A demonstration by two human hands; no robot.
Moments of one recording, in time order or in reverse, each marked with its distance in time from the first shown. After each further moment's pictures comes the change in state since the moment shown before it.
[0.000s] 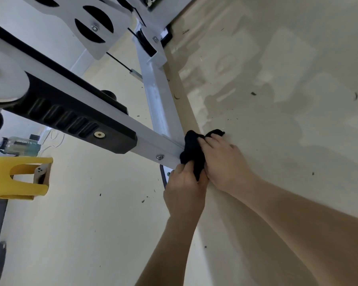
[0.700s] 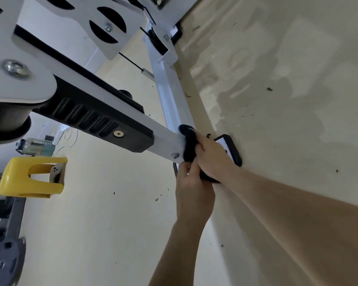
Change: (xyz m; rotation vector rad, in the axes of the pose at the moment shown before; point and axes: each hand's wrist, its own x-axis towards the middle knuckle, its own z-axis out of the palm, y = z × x) left_hand -0.001 -0.015 -0.022 -0.300 0.041 0.109; right_hand 0.022 -0.049 -0.001 0.811 -0.025 0.014
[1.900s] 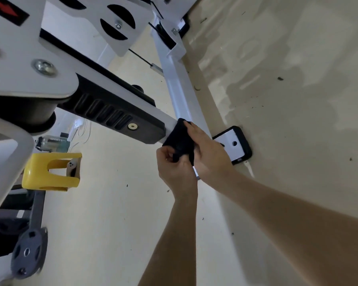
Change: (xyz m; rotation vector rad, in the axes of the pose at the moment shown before) left_hand 0.032 -0.015 -0.018 -0.536 0.472 -0.464; right_hand -0.025 -0.024 0.026 0.014 0.160 -0.256
